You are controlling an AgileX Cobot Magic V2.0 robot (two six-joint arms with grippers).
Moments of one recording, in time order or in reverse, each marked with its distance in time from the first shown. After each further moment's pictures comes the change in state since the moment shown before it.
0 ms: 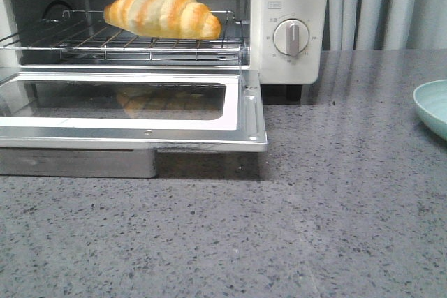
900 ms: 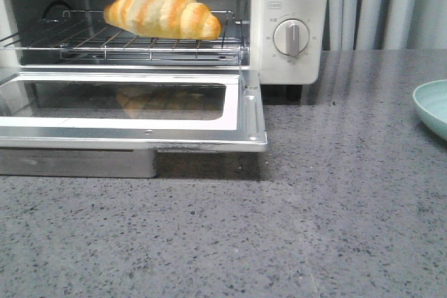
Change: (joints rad) left arm 0.000 0.000 0.000 0.000 0.000 0.000; right arm 0.000 0.000 0.000 0.000 -0.060 -0.038
